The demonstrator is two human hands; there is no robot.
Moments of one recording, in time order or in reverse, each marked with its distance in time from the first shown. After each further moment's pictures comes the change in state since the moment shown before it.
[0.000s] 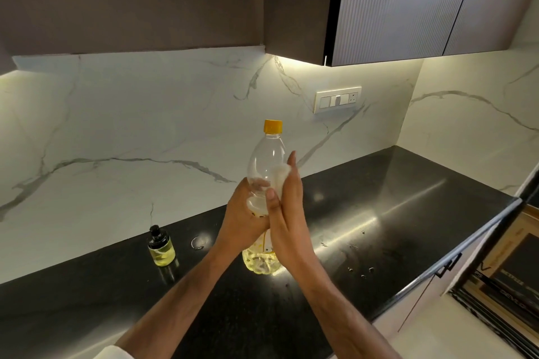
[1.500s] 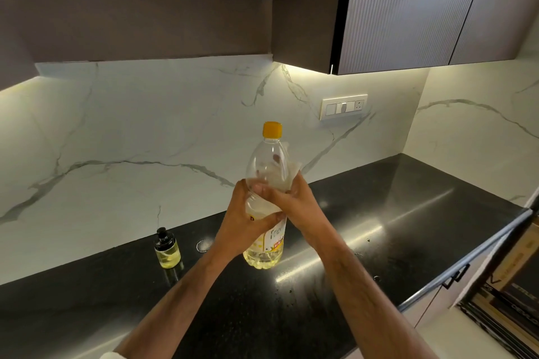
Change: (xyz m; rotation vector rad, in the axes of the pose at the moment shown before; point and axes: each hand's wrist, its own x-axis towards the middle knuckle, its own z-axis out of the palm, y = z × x) left_hand -0.003 0.006 -0.017 0.018 -0.037 -0.042; right_hand 0.046 -0.008 -0.023 0.113 -0.161 0.185
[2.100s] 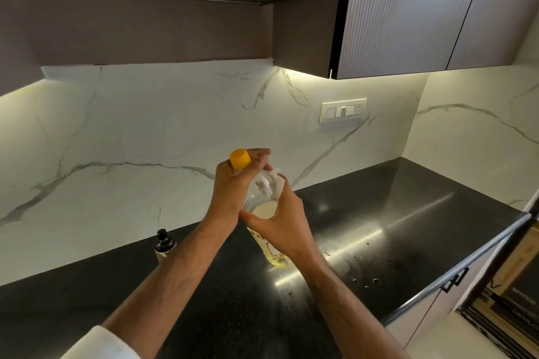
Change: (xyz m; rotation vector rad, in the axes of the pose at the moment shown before) left_hand 0.024 0.077 -0.018 -0.171 0.176 -0.093; right_hand -0.021 0.014 0.025 -0.362 0.103 -0.223
